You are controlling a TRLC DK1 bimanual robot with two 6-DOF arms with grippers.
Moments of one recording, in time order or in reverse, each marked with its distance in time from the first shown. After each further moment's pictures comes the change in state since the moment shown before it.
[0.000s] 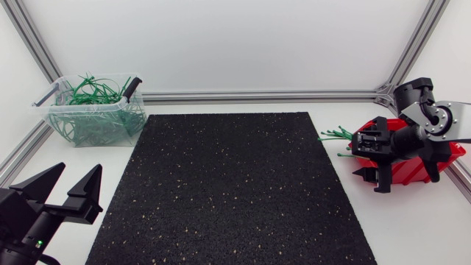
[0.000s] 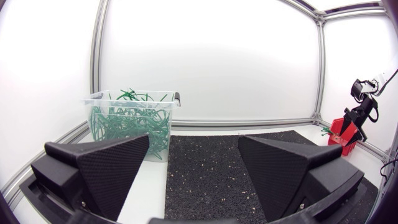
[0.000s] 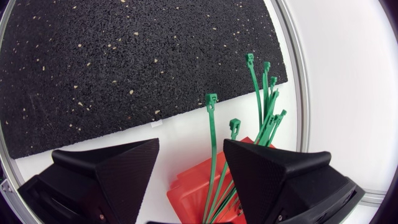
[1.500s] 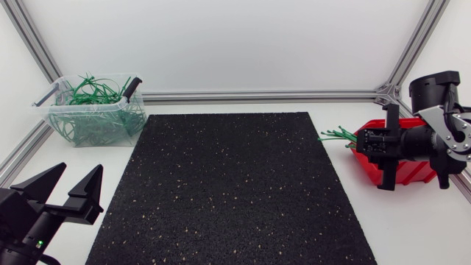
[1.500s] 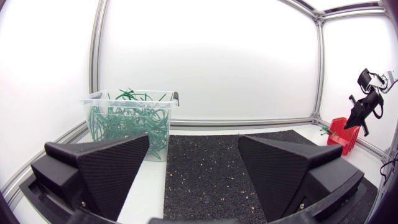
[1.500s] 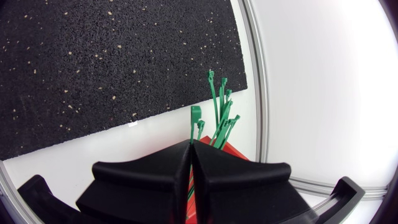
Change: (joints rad) left arm -0.006 0.002 0.000 0.000 0.000 0.000; right arm 0.066 -0.238 -0.108 0.108 0.064 -0.003
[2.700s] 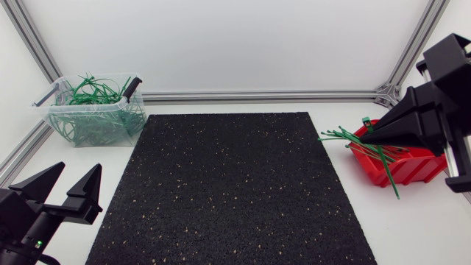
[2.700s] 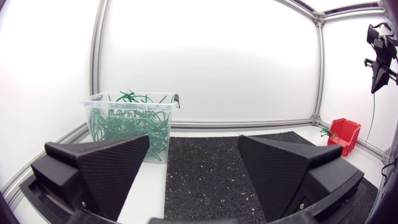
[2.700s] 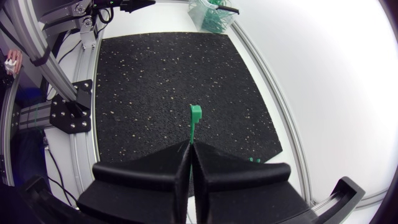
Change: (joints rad) left arm 0.003 -0.011 0.000 0.000 0.000 0.000; right arm 0.220 -0.179 0.545 -0.911 -0.417 0.387
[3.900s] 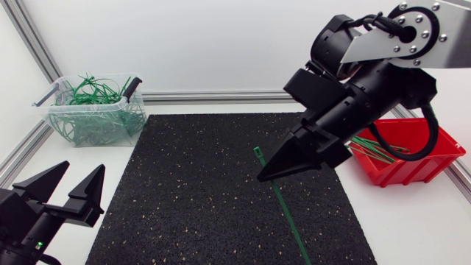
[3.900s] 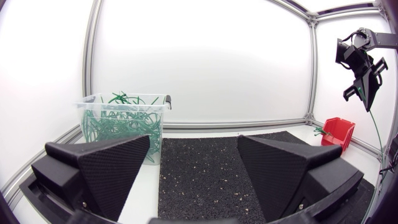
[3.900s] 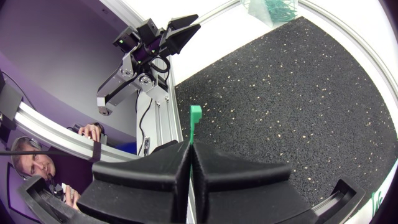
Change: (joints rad) left arm -0.002 0.003 0.000 0.010 0.047 0.001; right arm 0.310 0.413 0.023 0.065 -0.435 0.509
